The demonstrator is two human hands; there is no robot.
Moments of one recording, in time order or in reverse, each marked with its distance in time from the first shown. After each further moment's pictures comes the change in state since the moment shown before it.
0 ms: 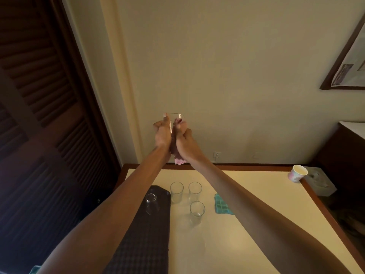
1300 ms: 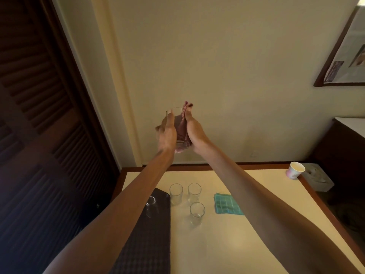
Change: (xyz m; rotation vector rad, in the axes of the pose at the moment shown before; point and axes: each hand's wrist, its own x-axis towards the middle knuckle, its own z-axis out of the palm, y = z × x) left_hand -0.021 0.007 0.016 0.156 -0.043 0.162; right_hand 0.033 -0.023 -0.028 0.313 0.038 0.194
